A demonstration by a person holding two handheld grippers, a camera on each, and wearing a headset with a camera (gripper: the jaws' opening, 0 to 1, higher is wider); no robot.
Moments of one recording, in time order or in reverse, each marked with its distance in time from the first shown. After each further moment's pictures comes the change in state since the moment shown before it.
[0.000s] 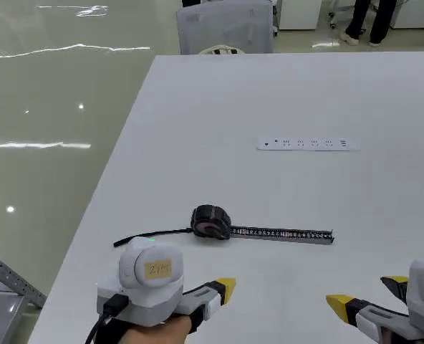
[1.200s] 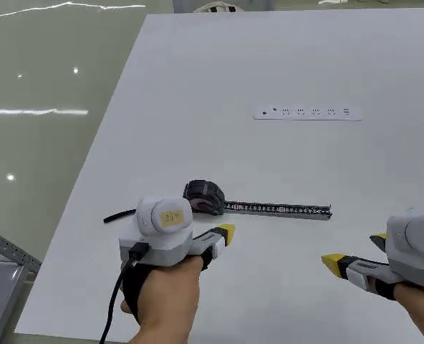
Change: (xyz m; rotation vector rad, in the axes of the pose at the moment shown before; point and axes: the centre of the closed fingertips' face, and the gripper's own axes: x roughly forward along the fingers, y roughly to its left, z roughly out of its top) left arm 0.075 0.006 0.019 -0.079 -0.030 0.066; right arm 0.058 -0.037 0.000 -0.070 0.074 0.021
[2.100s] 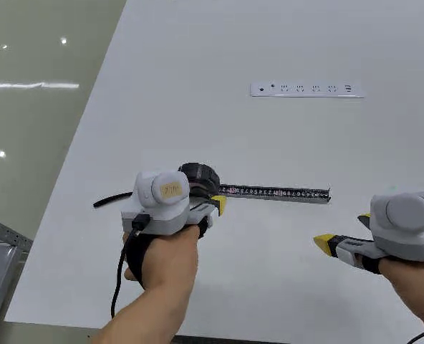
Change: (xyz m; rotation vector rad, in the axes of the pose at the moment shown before) left arm 0.045 0.011 0.004 -0.005 0.003 0.026; right arm 0.036 -0.009 -0.005 -0.037 0.055 0.021
